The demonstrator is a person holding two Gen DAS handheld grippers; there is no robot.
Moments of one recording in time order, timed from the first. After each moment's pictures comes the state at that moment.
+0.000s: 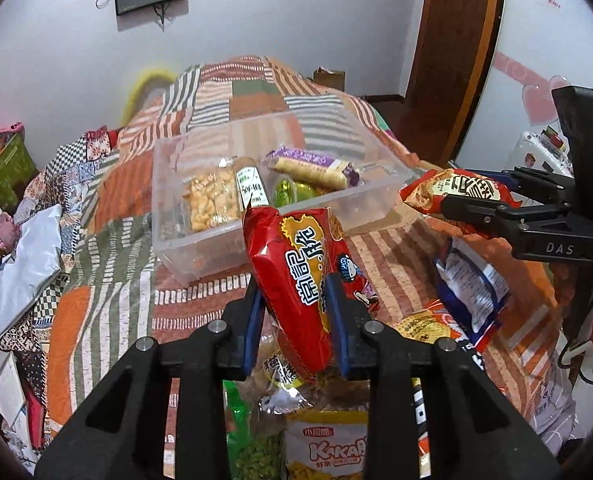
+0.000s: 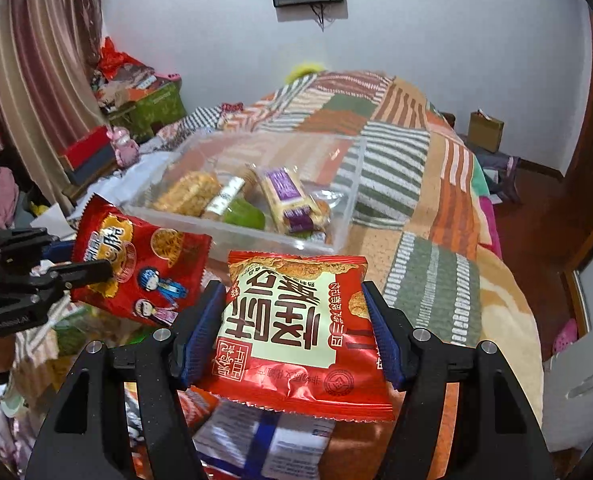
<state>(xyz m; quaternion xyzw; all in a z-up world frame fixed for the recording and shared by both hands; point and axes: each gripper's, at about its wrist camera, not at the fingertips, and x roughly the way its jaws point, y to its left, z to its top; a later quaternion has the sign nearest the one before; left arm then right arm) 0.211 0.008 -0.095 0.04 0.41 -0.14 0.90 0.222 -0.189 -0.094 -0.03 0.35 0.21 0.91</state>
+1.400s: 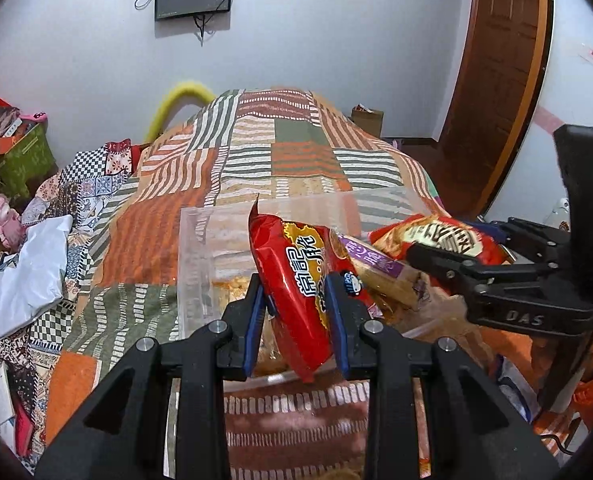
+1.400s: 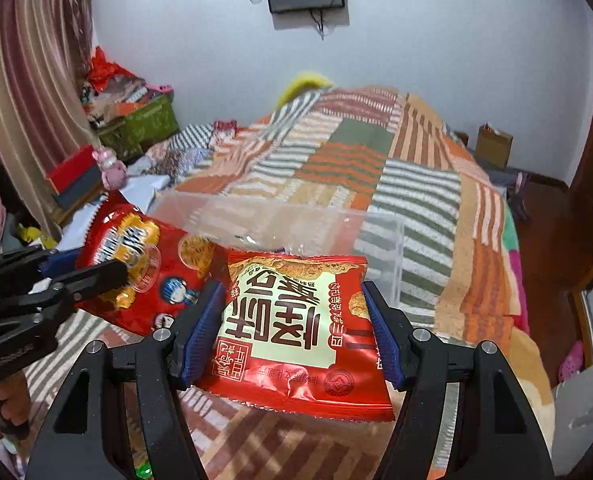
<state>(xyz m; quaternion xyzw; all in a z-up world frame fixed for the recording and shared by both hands) 0.314 0.030 -0.087 -0.01 0.37 -0.08 0.93 0.325 -0.140 -0.095 -0.03 0.35 0.20 0.91</state>
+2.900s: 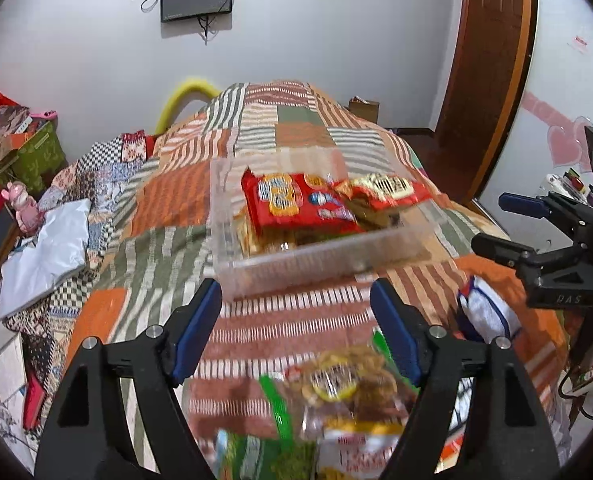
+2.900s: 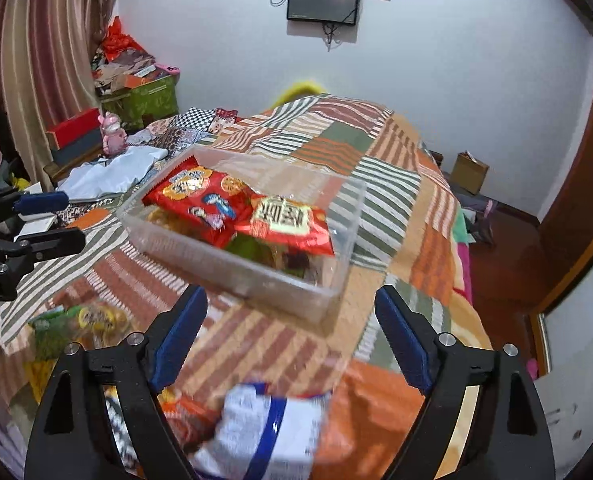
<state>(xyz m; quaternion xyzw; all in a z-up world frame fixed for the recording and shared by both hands) 0.206 0.043 -0.081 0.00 0.38 -0.08 0.92 0.215 -0.167 -0.084 -0.10 0.32 0.17 0.93</state>
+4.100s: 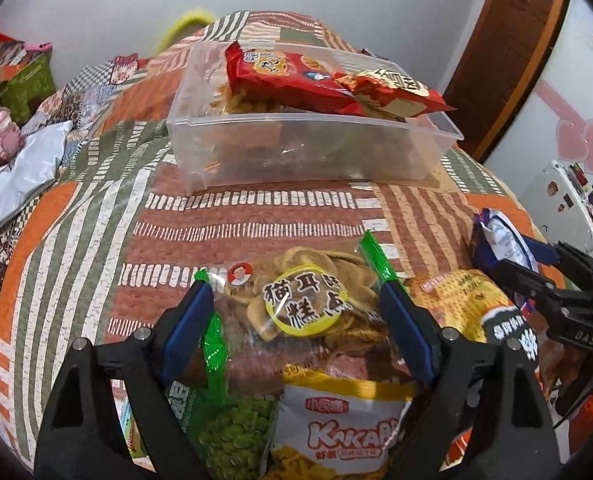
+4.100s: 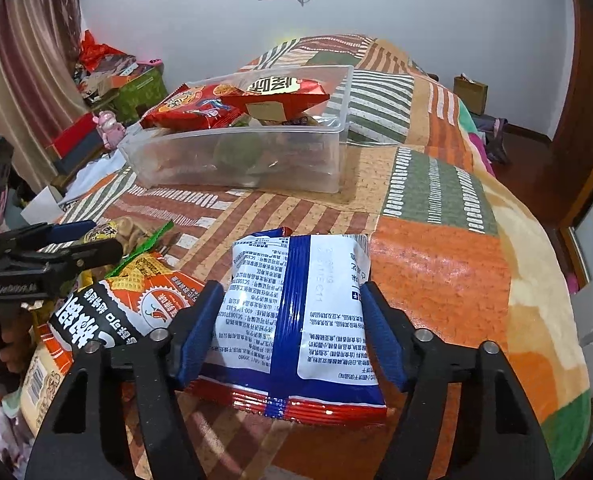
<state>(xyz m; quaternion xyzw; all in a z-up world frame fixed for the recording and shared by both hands) 0.203 0.031 -0.163 -0.05 0.47 -0.08 0.88 0.180 -0.190 -0.151 -0.01 0.39 0.18 0.90</state>
